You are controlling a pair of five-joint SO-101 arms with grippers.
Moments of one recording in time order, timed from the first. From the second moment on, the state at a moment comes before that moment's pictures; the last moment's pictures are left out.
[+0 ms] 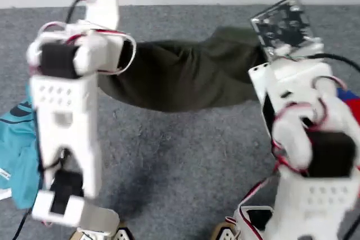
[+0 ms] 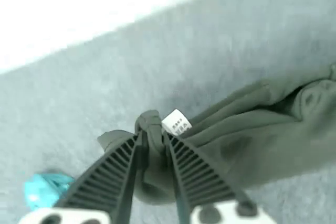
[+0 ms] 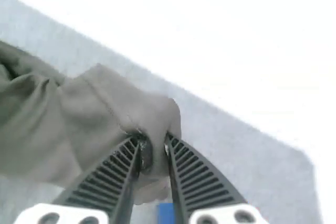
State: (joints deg) left arm 5.2 -2.1 -42.3 99.4 -3.5; right arm -4.0 -37.1 -16.0 80.3 26.2
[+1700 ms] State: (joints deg) left arm 9.5 -23.8 9.3 93.8 -13.1; right arm -3.6 -42.1 -27.1 94.2 25.7
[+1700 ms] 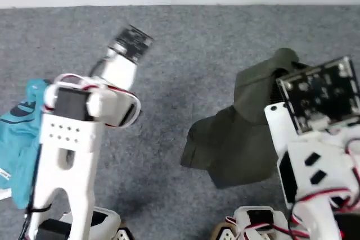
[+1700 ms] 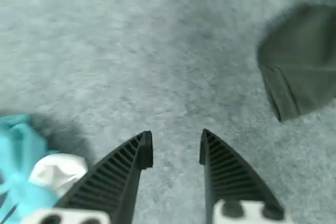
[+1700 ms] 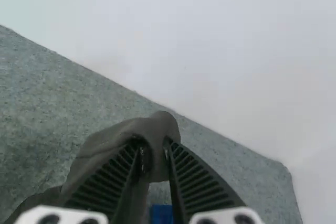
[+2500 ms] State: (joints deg) left arm 14.9 -23.7 23.7 78.4 -8.0; right arm -17.4 -41.2 20.9 89.9 26.3
